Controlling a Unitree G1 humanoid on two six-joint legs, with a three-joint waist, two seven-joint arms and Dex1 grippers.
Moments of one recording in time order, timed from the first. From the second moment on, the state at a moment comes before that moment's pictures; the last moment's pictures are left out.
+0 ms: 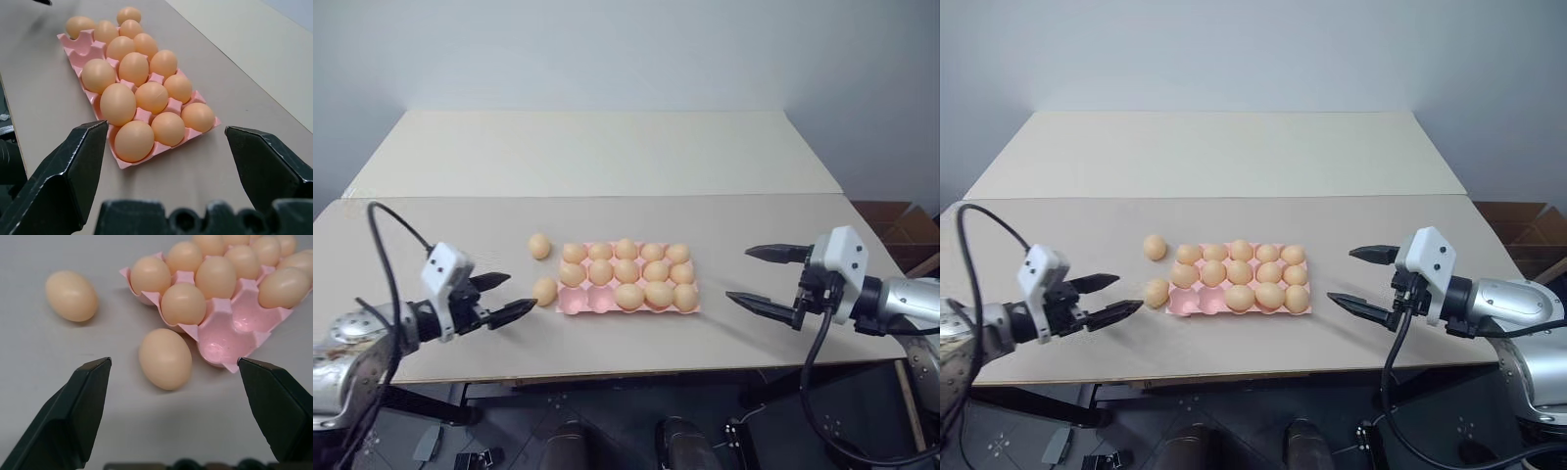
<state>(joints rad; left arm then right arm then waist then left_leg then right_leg) -0.04 0.83 0.26 -0.32 -0.62 0.73 -0.79 -0.12 -0.84 -0.26 -0.43 0.49 0.46 1.02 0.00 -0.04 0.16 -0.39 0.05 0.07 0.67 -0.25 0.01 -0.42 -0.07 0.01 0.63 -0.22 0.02</state>
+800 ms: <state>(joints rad) -0.21 0.78 0.09 -0.16 -0.47 0.73 -0.75 -0.10 -0.83 -0.25 -0.47 0.50 0.45 0.97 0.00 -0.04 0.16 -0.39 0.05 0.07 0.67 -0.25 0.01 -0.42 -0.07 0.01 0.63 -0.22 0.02</state>
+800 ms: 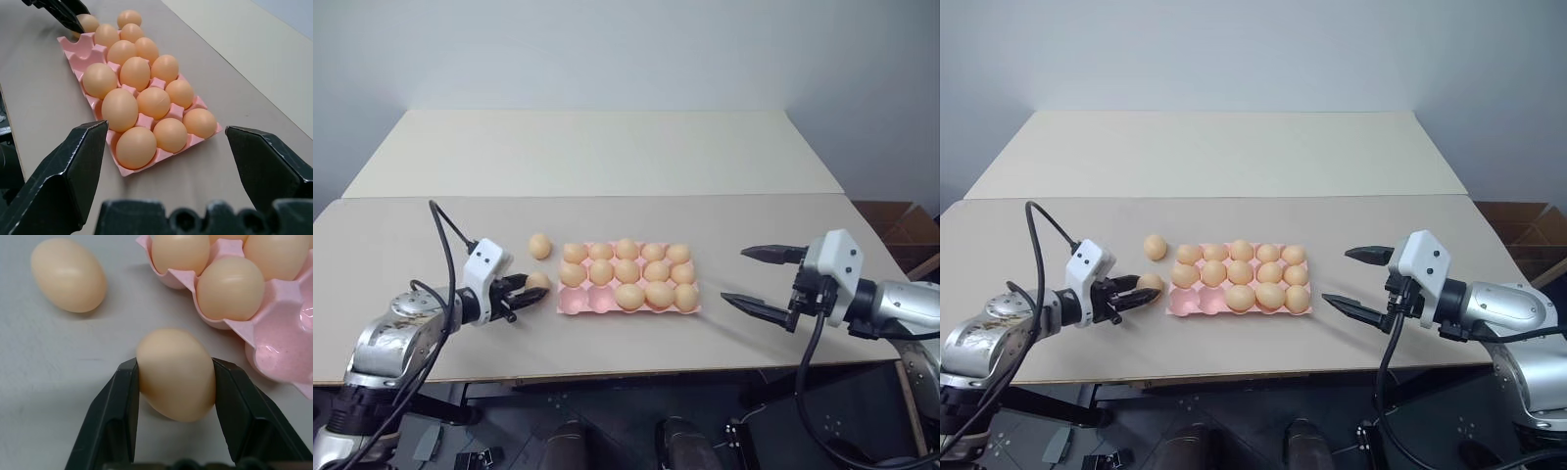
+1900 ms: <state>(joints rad) -0.31 0.71 -0.03 -0.29 -0.53 0.63 -0.96 -0.09 -0.80 -0.25 -0.51 0.50 0.46 0.90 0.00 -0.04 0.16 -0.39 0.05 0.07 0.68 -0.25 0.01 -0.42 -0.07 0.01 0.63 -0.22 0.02</state>
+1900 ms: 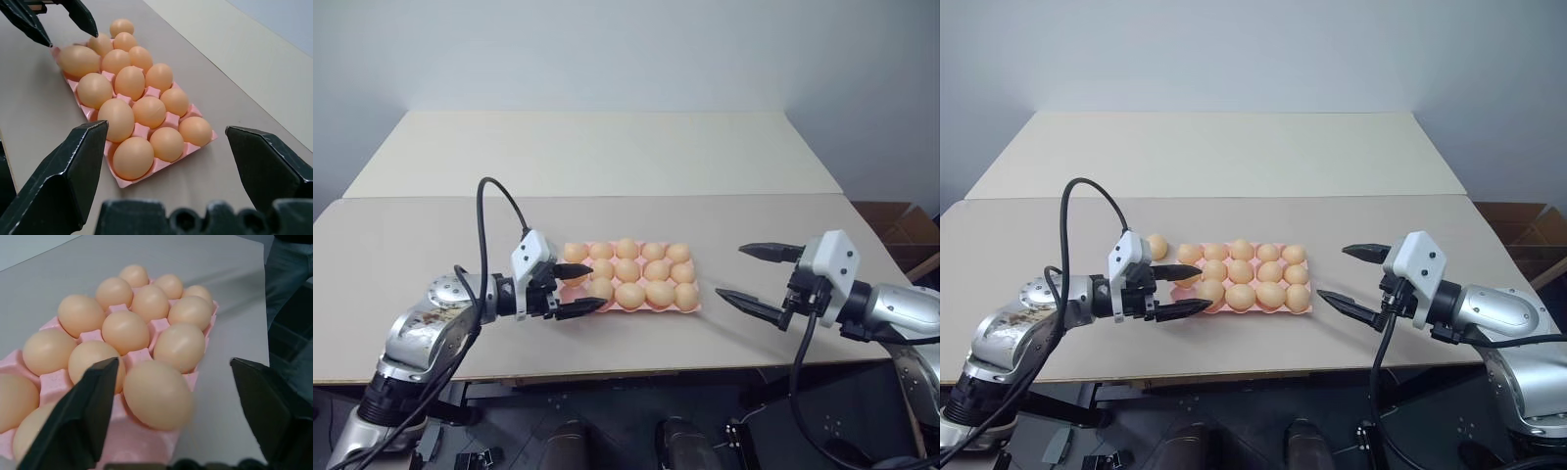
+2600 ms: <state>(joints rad) 0.07 0.89 0.51 -0.18 -0.58 0.48 -1.14 -0.14 -0.81 -0.22 -0.46 0.50 0.44 0.95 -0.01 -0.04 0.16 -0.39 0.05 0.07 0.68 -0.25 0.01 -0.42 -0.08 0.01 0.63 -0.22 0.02</state>
